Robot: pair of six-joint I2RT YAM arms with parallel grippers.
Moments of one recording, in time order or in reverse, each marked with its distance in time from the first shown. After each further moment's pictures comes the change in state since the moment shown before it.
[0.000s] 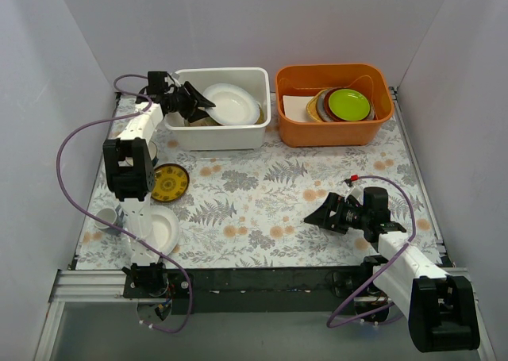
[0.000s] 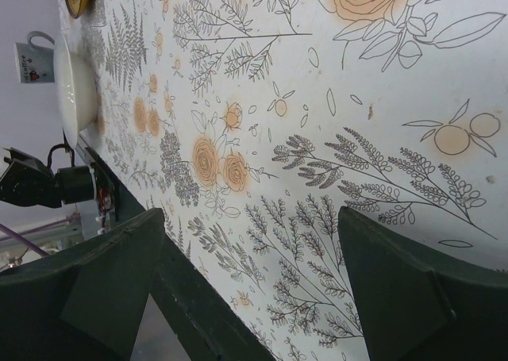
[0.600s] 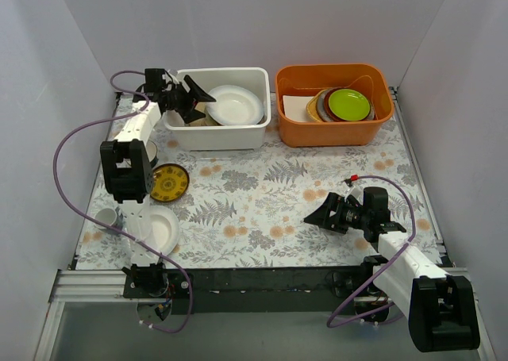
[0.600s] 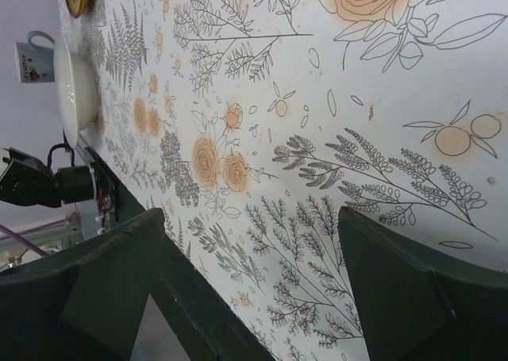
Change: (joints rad) left arm 0.003 -0.023 0.005 -0.021 -0.002 0.031; right arm 0.000 0.001 0.000 0.005 -0.001 0.000
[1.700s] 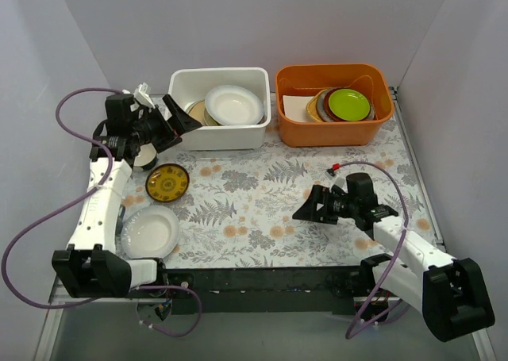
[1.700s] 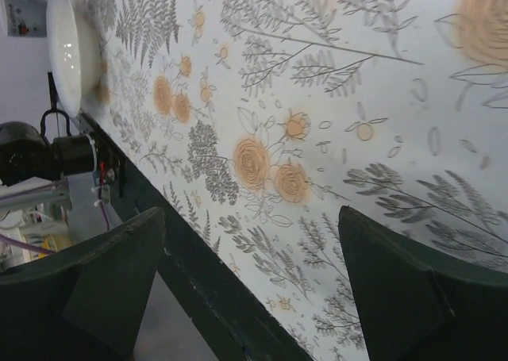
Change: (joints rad) left arm 0.002 -0.876 -0.565 -0.153 -0.138 0.165; right arm 0.188 0.075 0.172 -0.088 0.085 0.022
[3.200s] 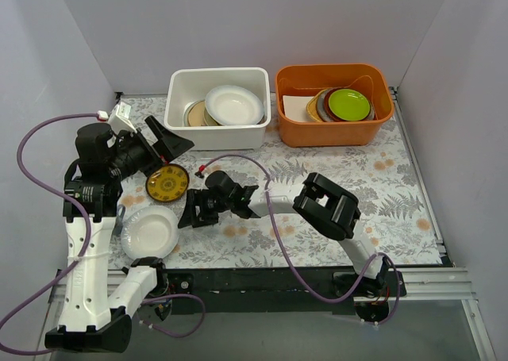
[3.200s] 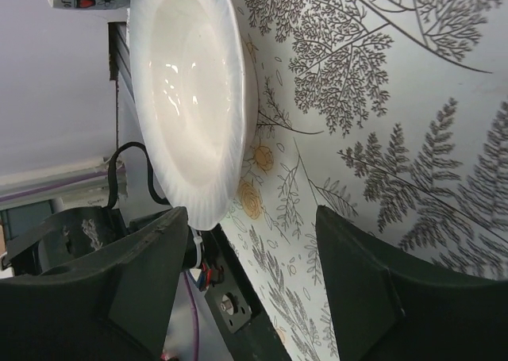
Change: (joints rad) left arm 0.000 -0.388 -0.006 -0.228 -0.023 -0.043; right arm 0.838 1.159 0.979 0.395 0.282 0.459
